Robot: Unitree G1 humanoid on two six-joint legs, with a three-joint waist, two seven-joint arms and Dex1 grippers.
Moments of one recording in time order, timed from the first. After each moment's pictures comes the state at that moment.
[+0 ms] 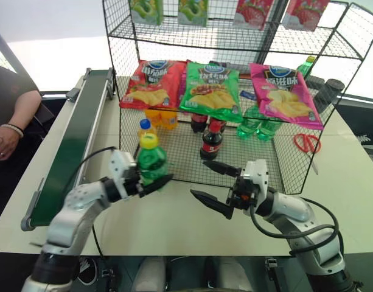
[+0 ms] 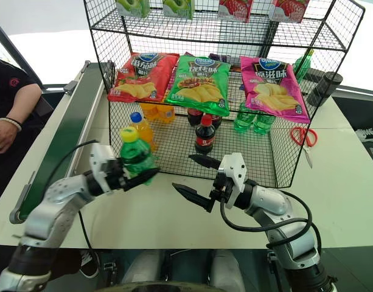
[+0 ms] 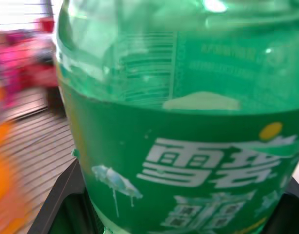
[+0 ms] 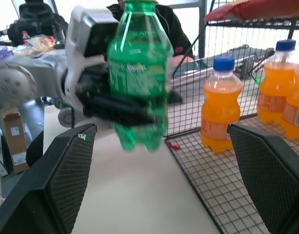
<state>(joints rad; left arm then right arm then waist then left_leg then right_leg) -0.15 0.48 -0.11 -0.20 -0.46 0.22 -0.90 -0.01 -0.45 0.11 -0.51 0.53 0.34 0.78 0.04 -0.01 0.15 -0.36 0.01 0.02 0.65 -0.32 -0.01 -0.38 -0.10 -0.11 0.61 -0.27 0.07</state>
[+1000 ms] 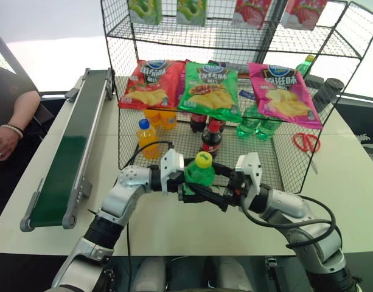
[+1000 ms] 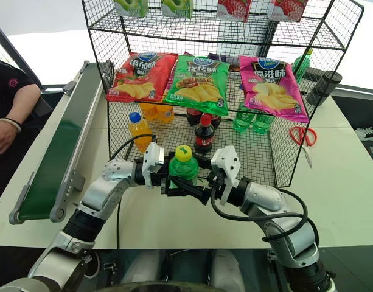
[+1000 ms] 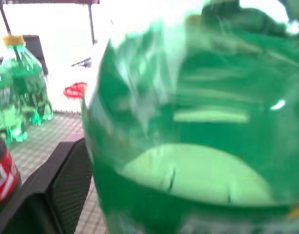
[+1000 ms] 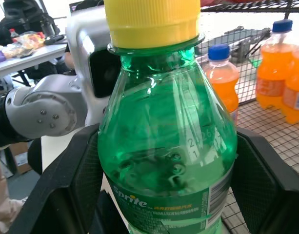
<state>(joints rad) -0.39 0.30 -0.28 0.02 -0.36 0.10 -1.12 -0.06 -0.44 0.12 -0.58 0.57 0.52 0.65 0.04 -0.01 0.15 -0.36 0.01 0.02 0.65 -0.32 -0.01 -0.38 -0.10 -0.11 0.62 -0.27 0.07</state>
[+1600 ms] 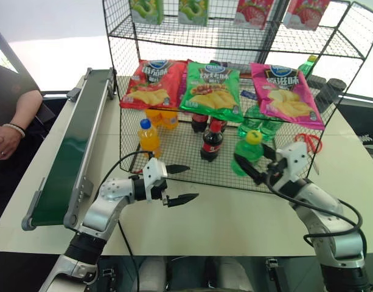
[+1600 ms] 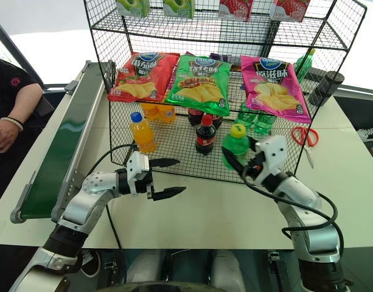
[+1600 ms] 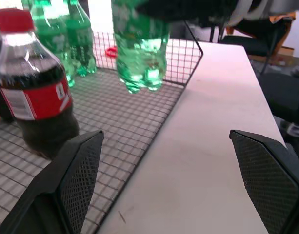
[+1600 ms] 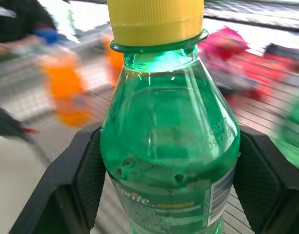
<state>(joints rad) -0.24 0.41 -0.21 -0.04 -0.33 0.08 -1.02 0.02 -0.43 -0.19 -0.35 0.39 0.31 0.47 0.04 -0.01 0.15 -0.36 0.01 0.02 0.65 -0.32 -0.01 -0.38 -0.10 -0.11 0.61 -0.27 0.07</state>
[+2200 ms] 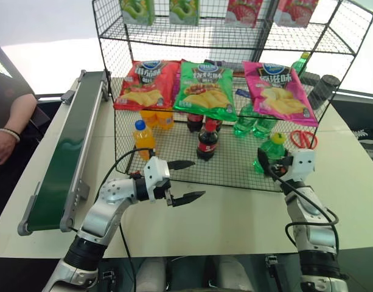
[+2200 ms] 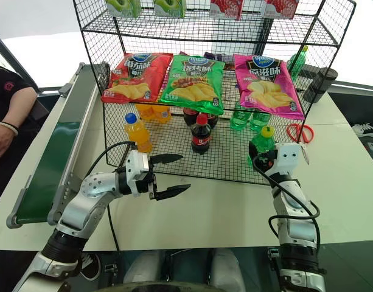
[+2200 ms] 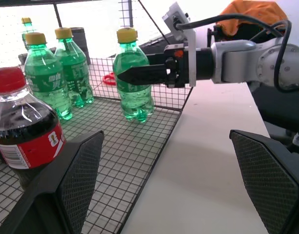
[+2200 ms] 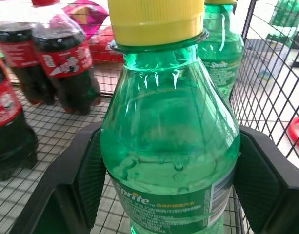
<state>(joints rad) -0.21 0.39 -0.21 -0.17 -0.34 0.11 -0.97 -0.14 -0.27 -0.24 0.09 0.25 0.04 0.28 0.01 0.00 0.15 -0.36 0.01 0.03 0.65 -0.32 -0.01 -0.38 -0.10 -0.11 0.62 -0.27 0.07</state>
